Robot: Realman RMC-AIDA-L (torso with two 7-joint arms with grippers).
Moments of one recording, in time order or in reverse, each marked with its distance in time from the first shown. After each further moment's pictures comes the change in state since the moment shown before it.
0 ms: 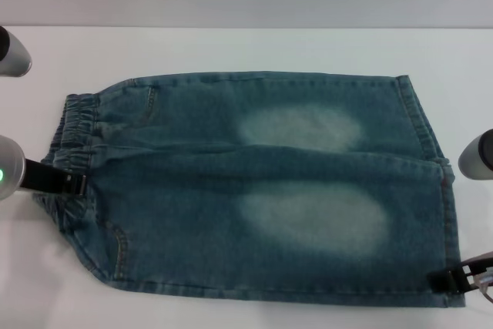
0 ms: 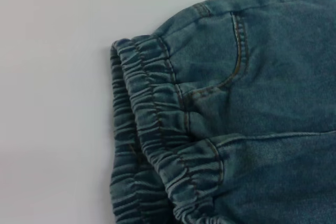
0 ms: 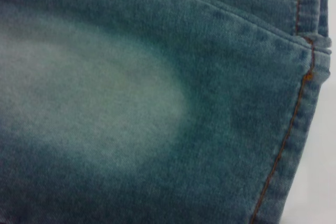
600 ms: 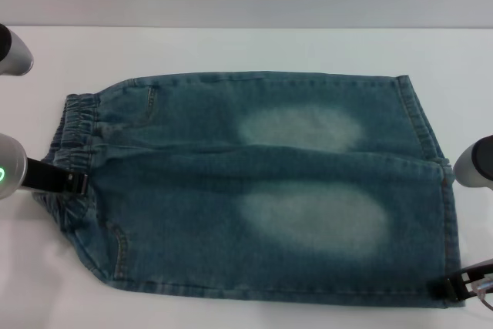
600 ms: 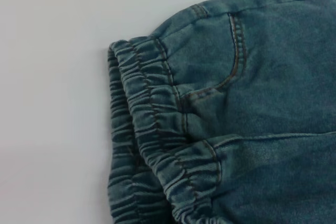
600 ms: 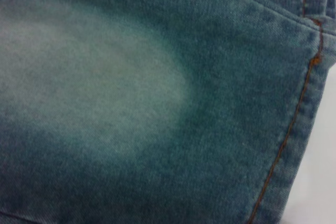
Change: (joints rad) left arm -0.005 -0.001 0.000 0.001 0.000 -0.002 -0.001; right arm 0.008 0.001 -0.008 -0.033 0.000 0.000 0.001
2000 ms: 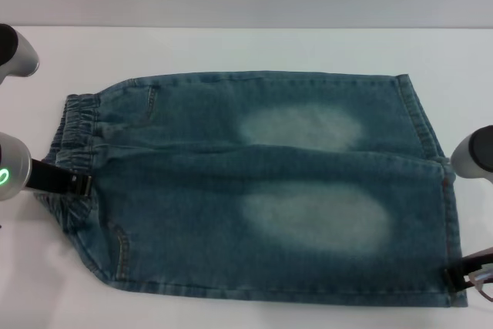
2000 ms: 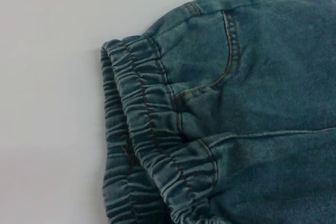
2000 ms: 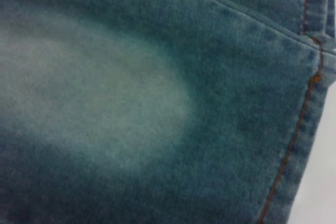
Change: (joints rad) left arm -0.007 0.000 0.010 0.005 0.000 -0.003 0.000; right arm 0.024 -0.003 0.003 0.010 0.000 0.007 -0.006
